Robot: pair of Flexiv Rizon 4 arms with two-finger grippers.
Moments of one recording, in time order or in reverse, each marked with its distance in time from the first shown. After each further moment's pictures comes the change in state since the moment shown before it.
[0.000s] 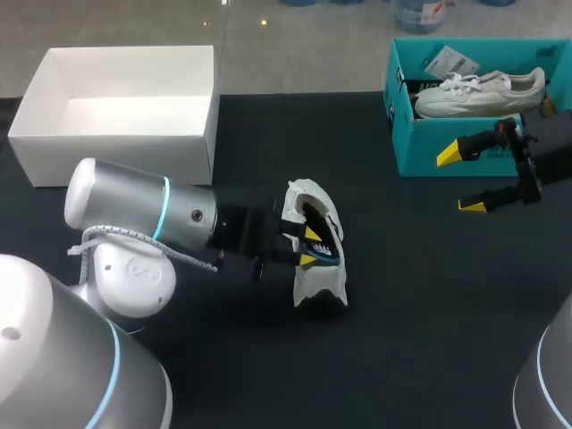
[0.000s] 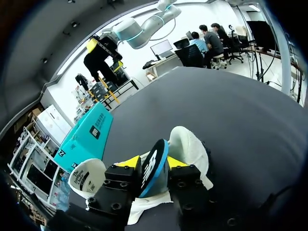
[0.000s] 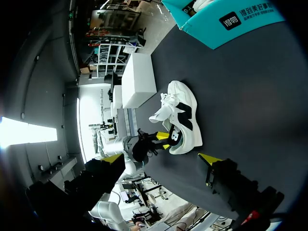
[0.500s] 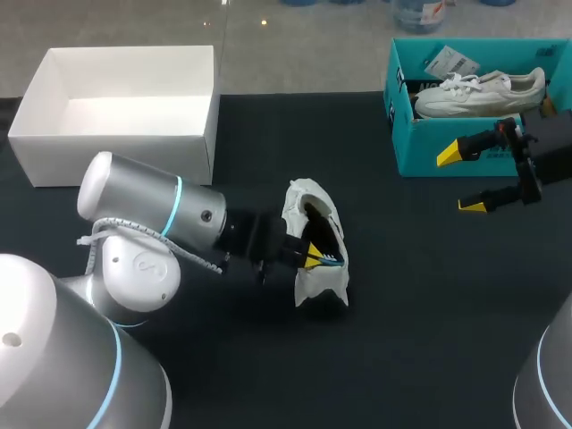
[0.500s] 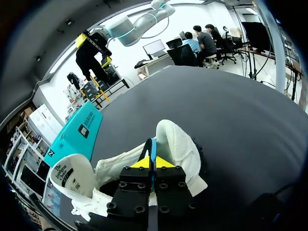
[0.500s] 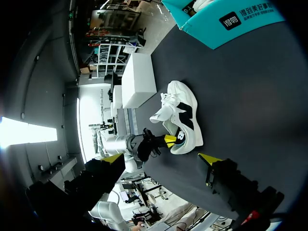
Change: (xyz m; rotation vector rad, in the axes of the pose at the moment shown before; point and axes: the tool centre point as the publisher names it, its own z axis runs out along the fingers) left arm 0.013 0.007 0.017 -0.009 0.082 -0.001; right arm 0.000 0.000 0.000 0.000 0.000 0.000
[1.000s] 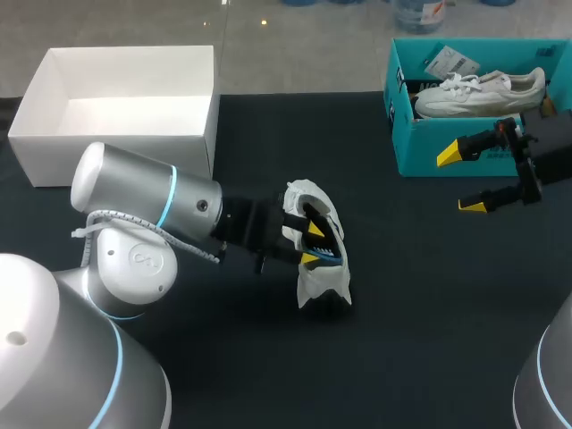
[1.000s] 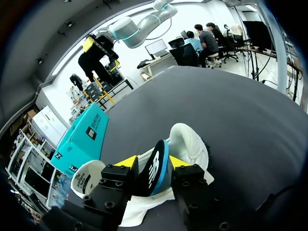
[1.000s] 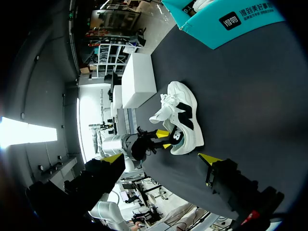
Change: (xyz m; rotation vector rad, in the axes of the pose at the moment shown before) left arm -0.018 -0.006 -0.016 -0.006 -0.035 0.016; right arm 0.000 0.000 0.000 0.000 0.000 0.000
